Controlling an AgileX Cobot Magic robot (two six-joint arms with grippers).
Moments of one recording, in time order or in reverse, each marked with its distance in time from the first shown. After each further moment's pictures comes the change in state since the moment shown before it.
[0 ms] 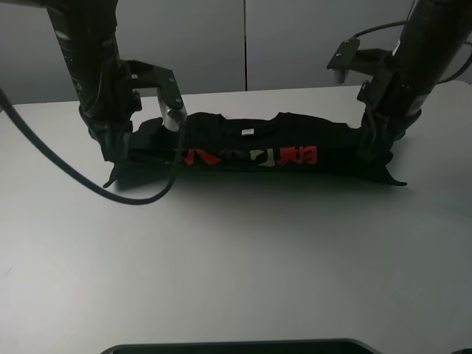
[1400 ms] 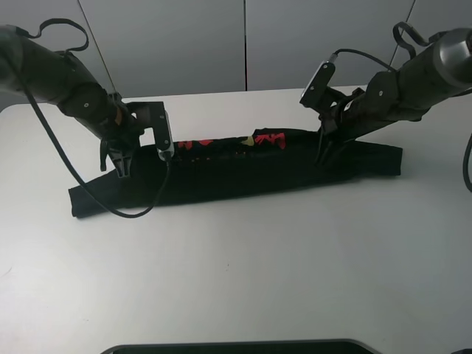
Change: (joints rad) left arm 0.164 0.195 0.196 0.451 -0.890 -0.206; right arm 0.000 0.342 0.121 0.076 -1.130 -0.111
